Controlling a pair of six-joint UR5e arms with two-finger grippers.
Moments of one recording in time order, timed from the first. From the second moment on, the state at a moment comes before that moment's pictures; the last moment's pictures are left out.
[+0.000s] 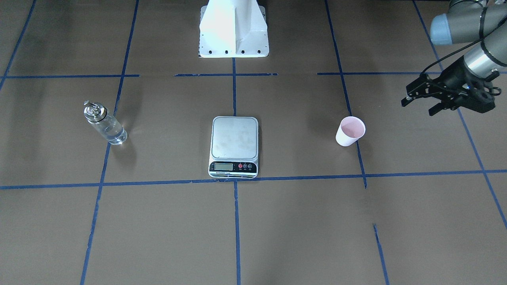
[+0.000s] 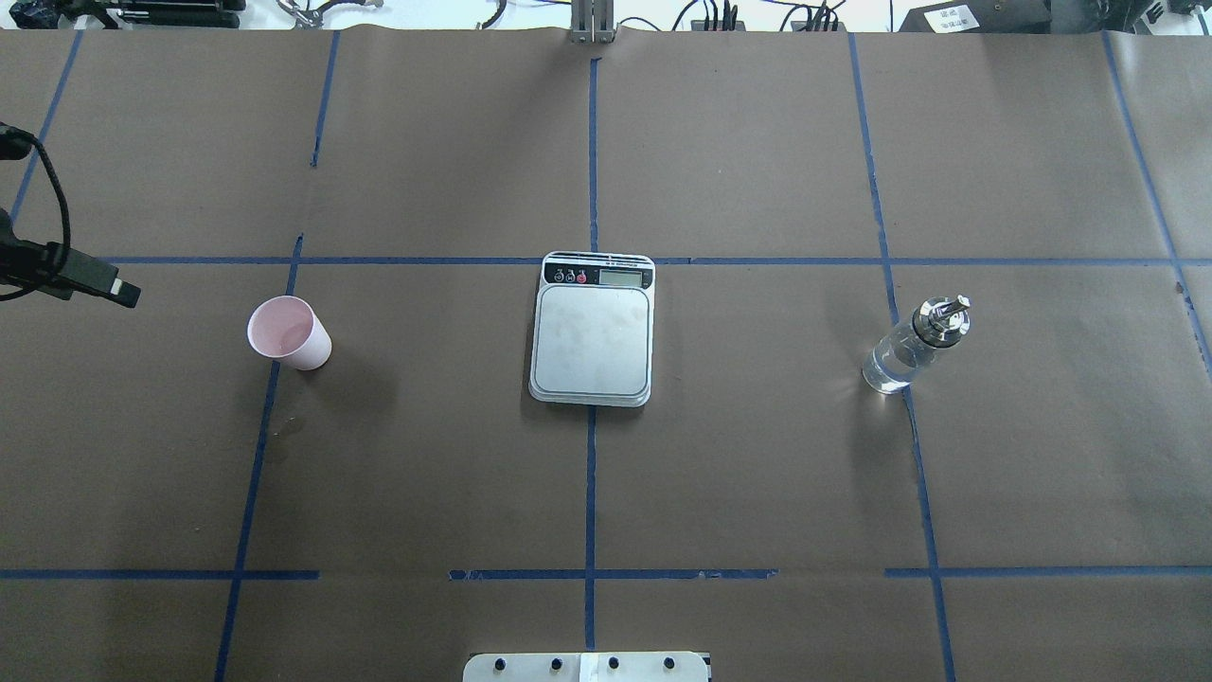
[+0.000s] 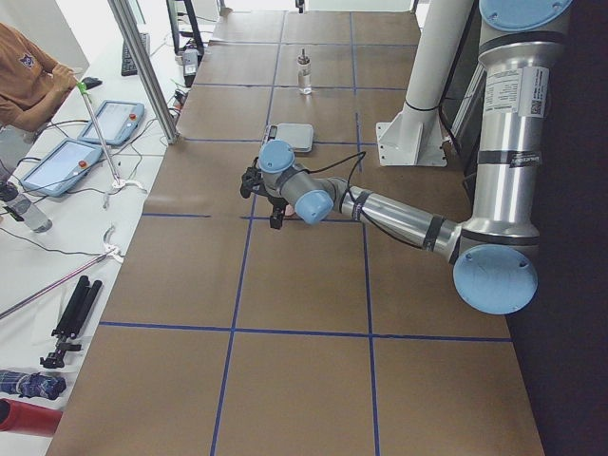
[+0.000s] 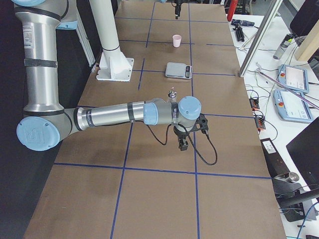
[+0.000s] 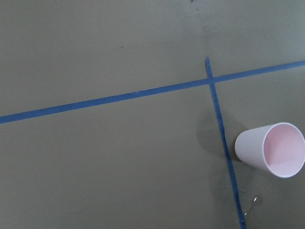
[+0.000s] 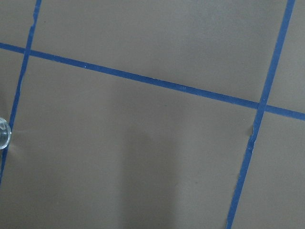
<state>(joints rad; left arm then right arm) -1.06 -1.60 -1.84 -2.01 -2.39 -0.68 1.48 -1.58 1.76 -1.68 2.48 -0.13</state>
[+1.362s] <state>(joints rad) -0.83 -1.74 -1.75 -2.01 -2.14 -0.84 1.48 -1.58 1.75 -1.68 2.48 -0.13</state>
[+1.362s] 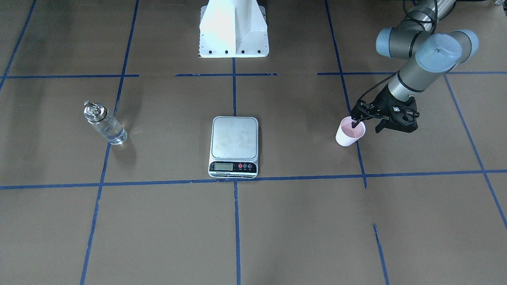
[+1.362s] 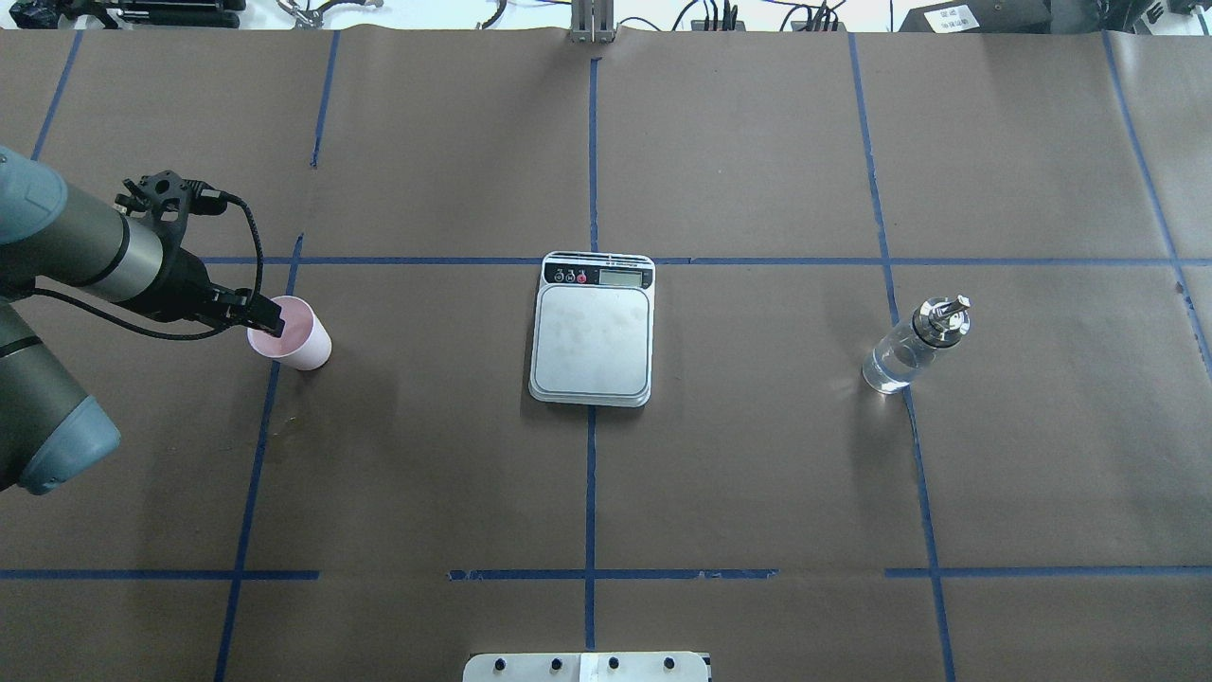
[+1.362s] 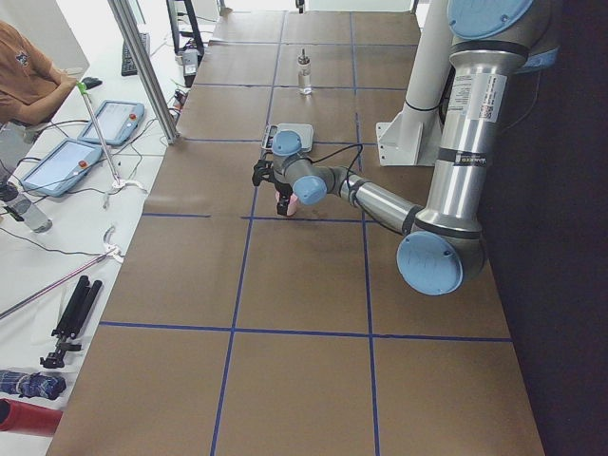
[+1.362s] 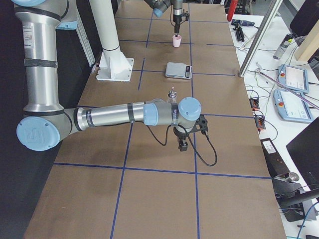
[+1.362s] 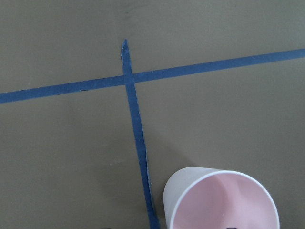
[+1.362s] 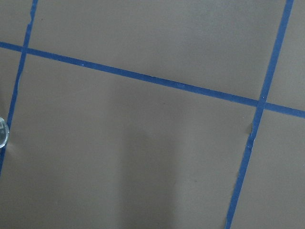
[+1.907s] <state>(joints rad) -0.82 -1.75 -1.73 -2.01 -2.14 -0.84 1.48 -1.58 1.75 -1.68 2.48 -0.13</state>
